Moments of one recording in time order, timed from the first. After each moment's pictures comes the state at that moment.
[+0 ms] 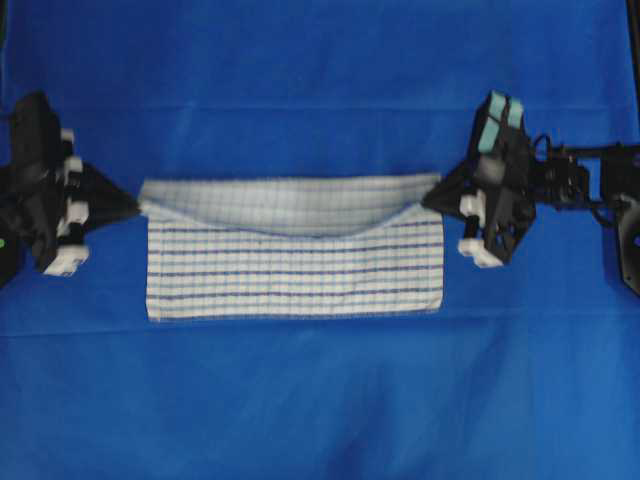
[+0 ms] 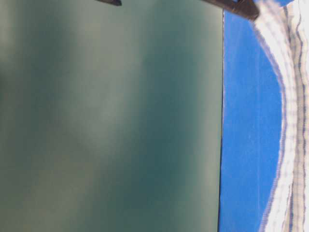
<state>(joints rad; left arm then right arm) 0.07 -0.67 1.34 -0.03 -0.04 -0.23 -0.09 -0.25 1.03 0.02 -0.06 0.23</state>
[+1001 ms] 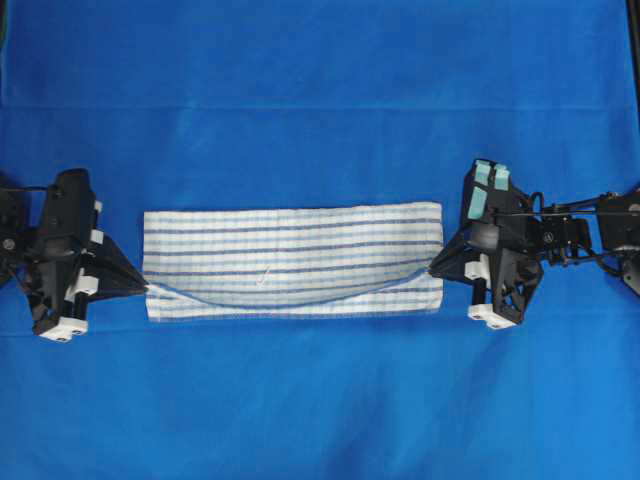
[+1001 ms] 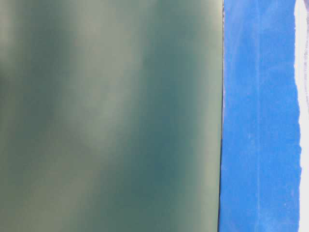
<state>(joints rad) -0.22 -0.43 1.29 -0.03 -0.13 -0.34 0.10 -0.21 1.01 0.02 0.00 0.36</state>
